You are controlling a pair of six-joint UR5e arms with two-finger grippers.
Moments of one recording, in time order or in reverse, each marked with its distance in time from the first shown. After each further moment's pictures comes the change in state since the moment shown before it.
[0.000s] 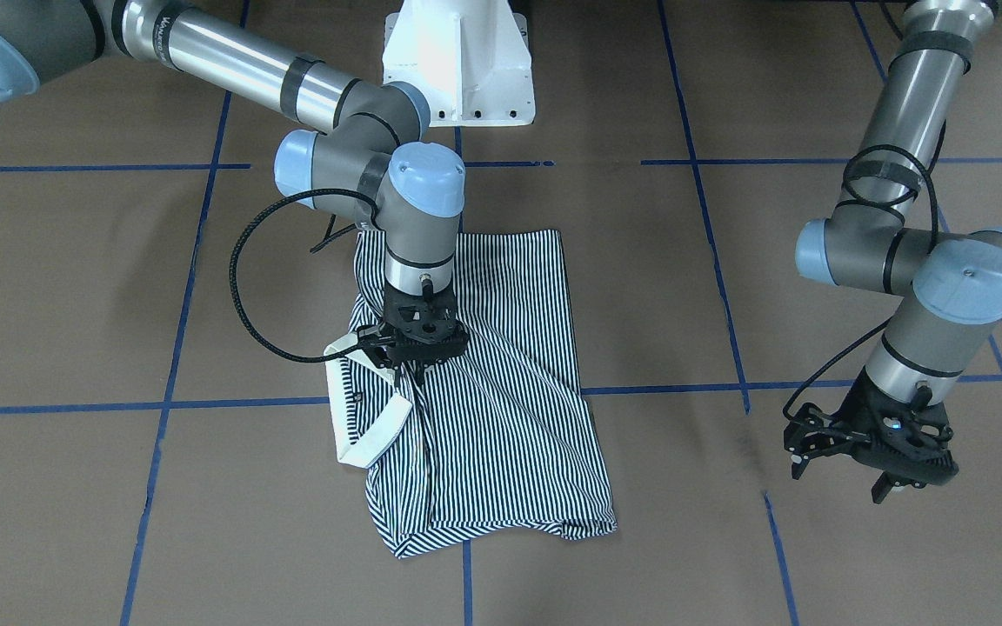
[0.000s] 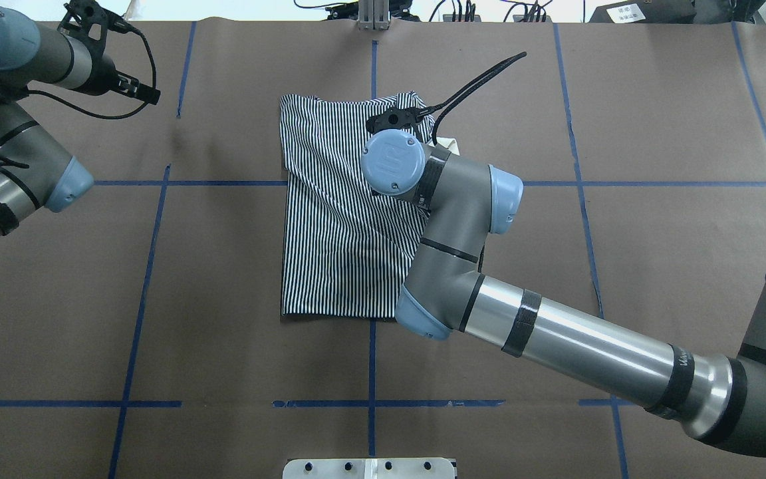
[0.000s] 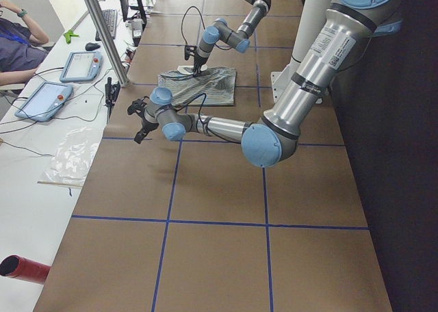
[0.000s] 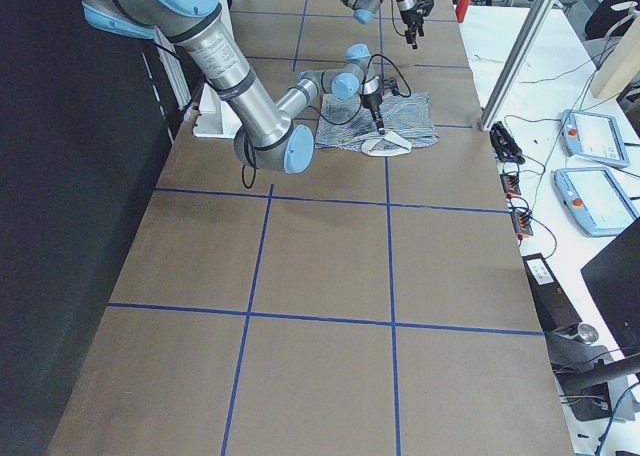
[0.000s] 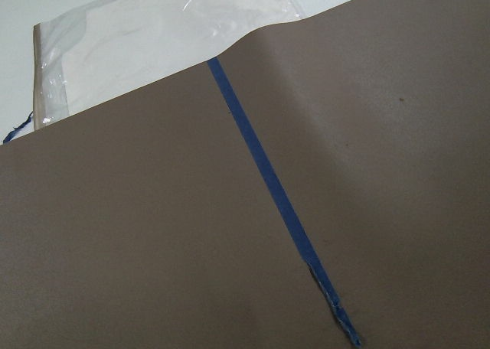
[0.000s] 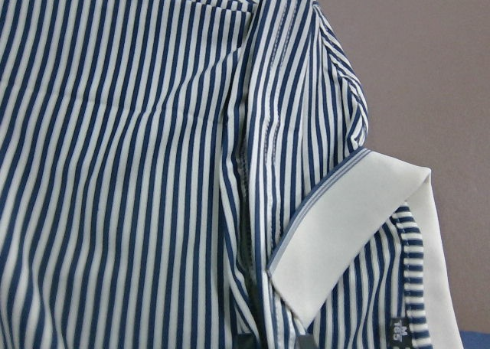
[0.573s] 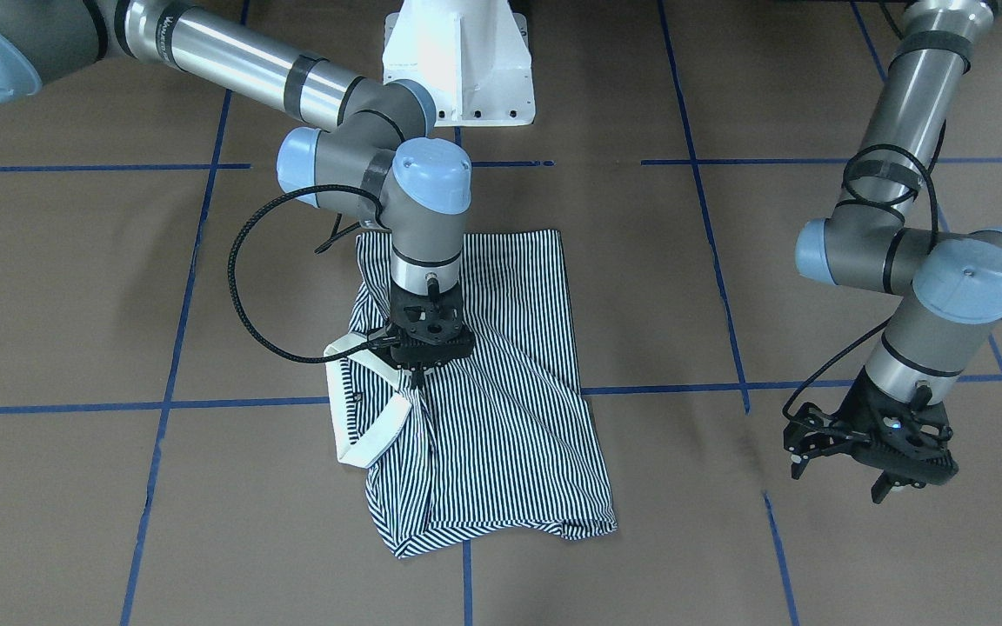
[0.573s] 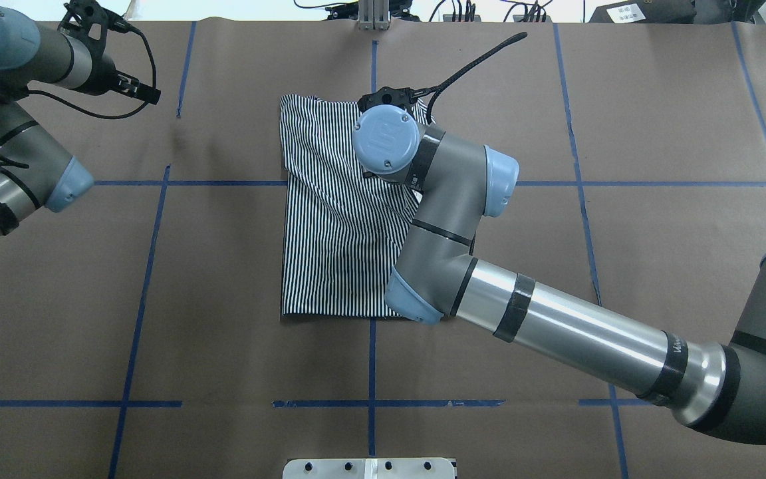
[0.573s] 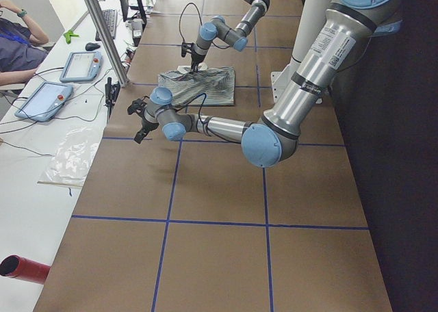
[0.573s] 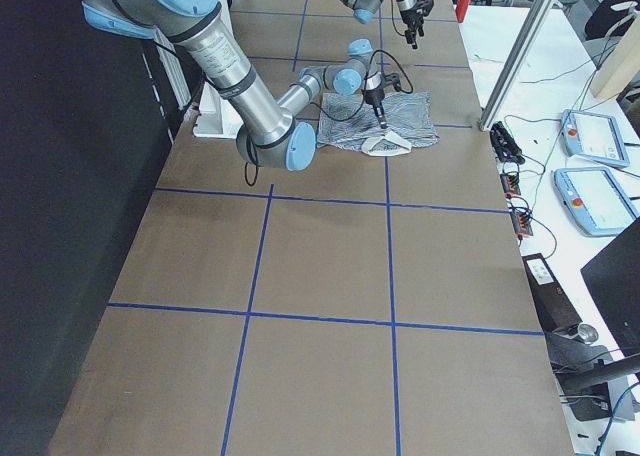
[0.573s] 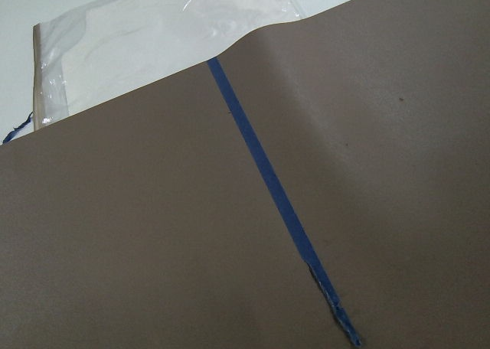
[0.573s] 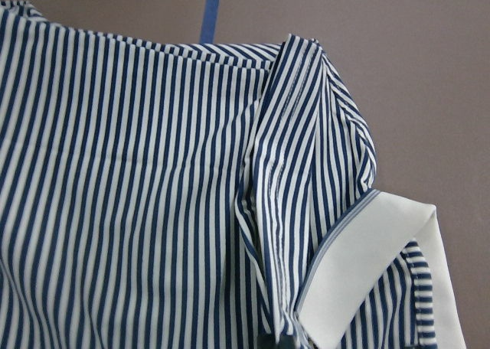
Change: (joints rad) left arm 0.000 0.000 -0.001 -0.001 0.000 0.000; right arm 0.033 0.042 0.003 0.003 0.033 0.031
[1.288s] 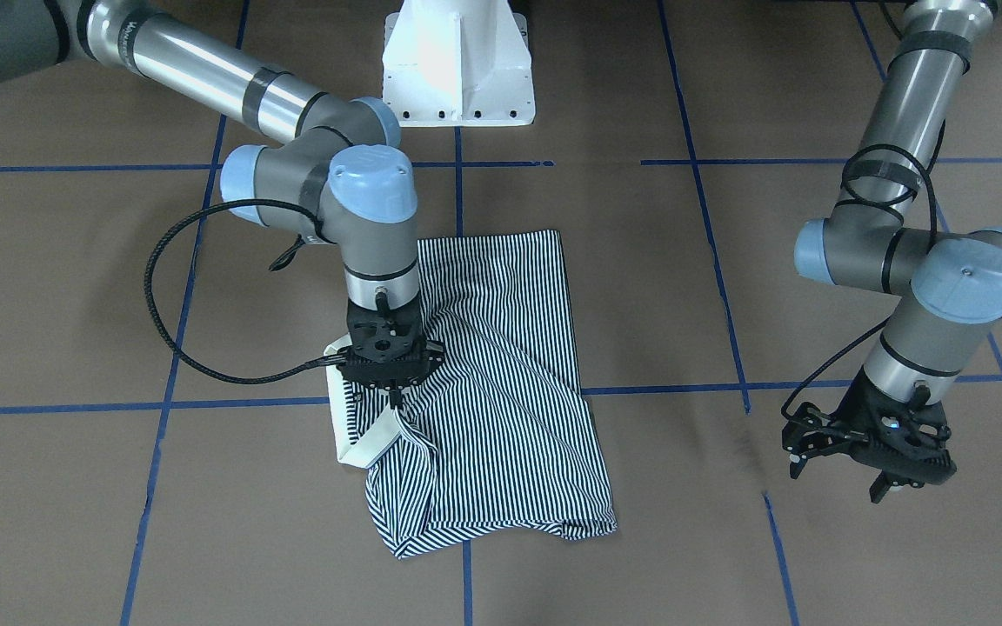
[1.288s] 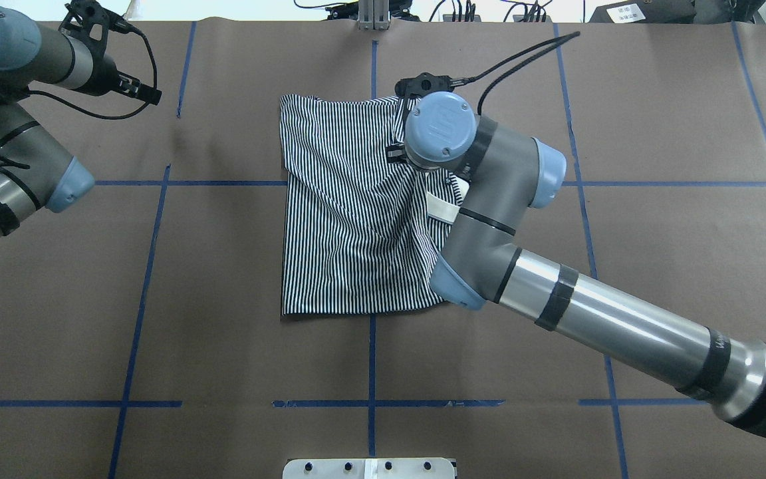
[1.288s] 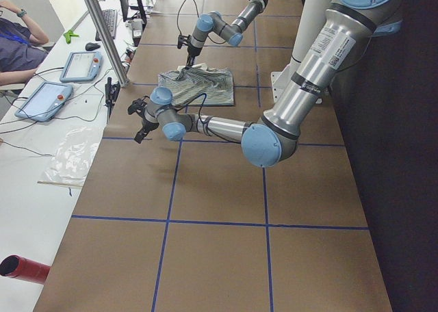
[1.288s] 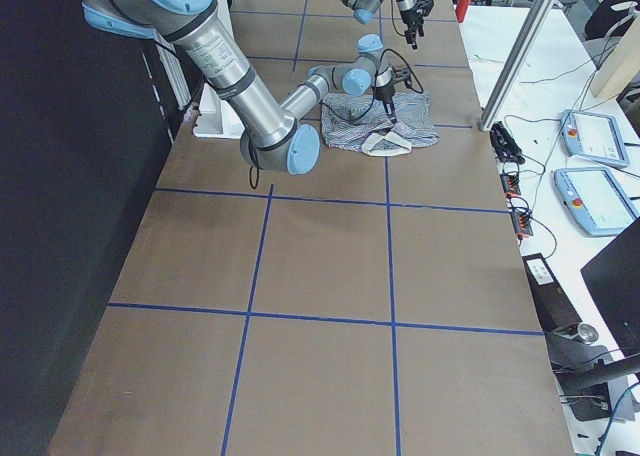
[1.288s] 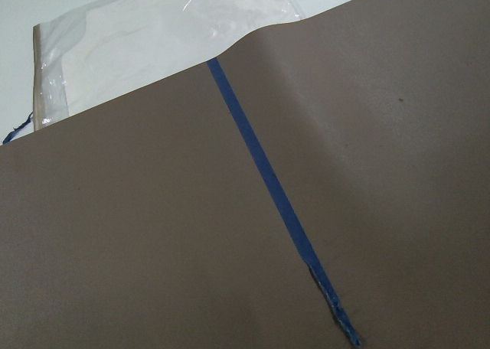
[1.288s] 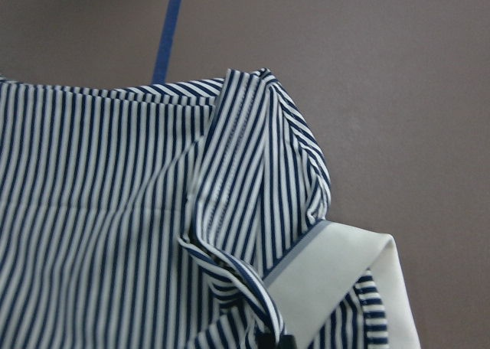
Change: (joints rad) left arm 0.002 0.000 -0.001 0.000 0.000 -0.001; right arm 0.045 -0.150 0.044 0.228 0.041 0.033
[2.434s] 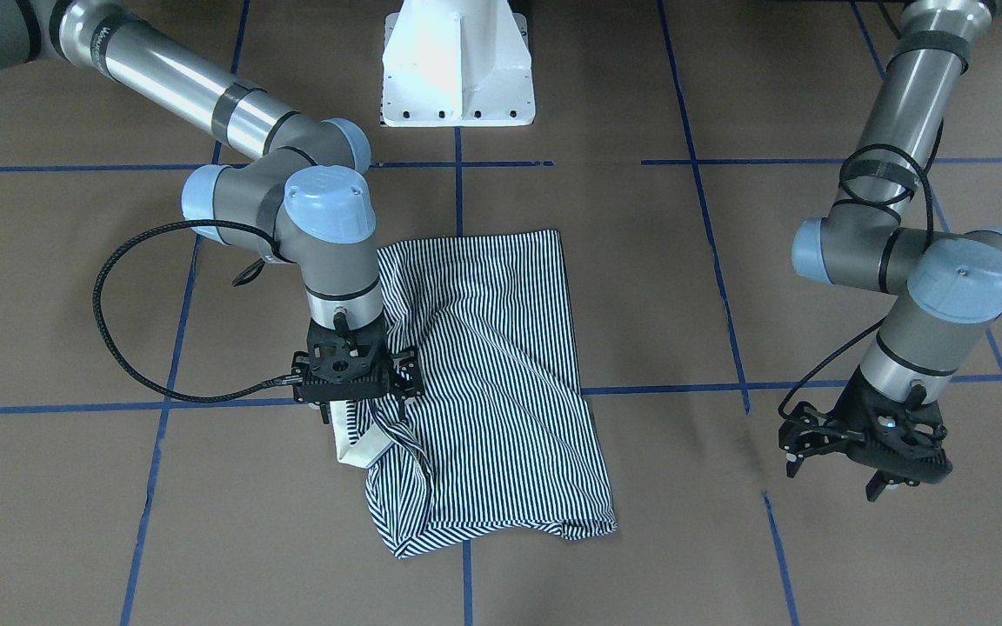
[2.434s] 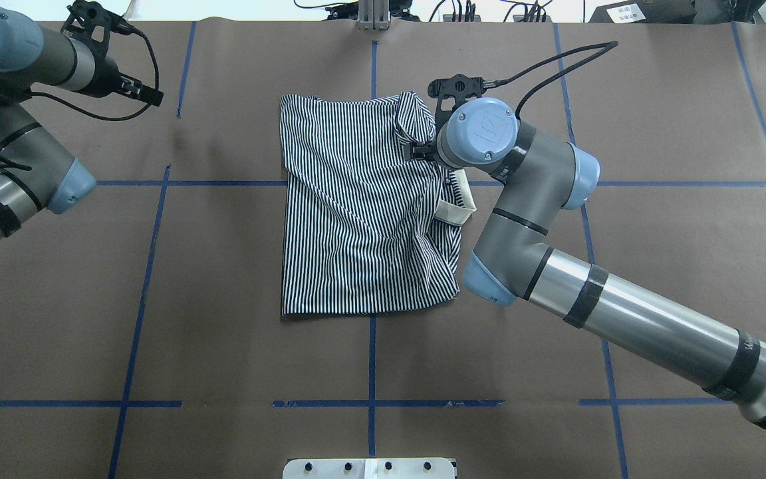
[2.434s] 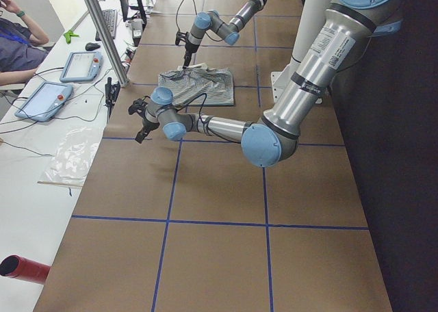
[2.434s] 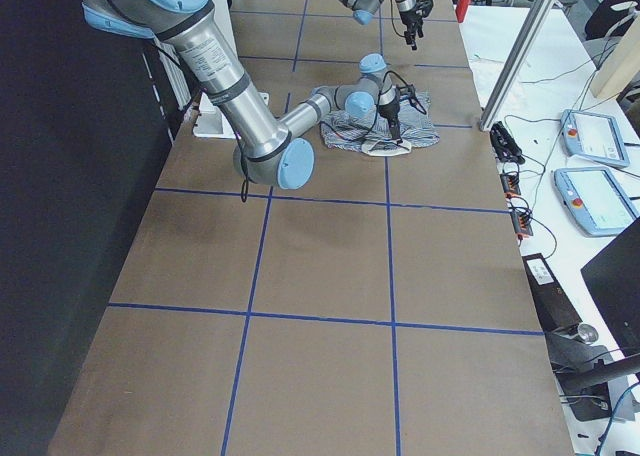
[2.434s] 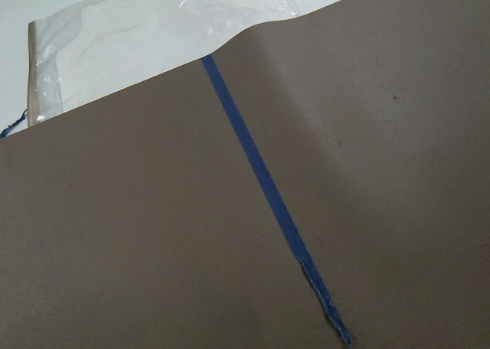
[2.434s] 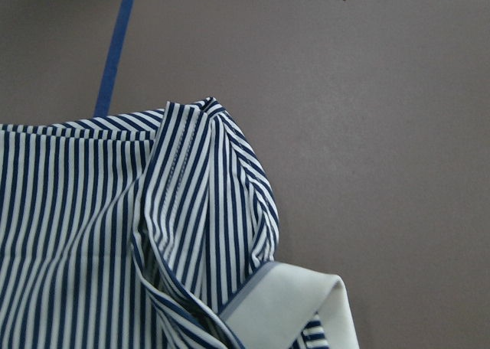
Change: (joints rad) left arm 0.004 0.000 0.000 0.002 0.000 -0.013; right arm 0.041 0.069 -0.064 -0.070 0.010 0.001
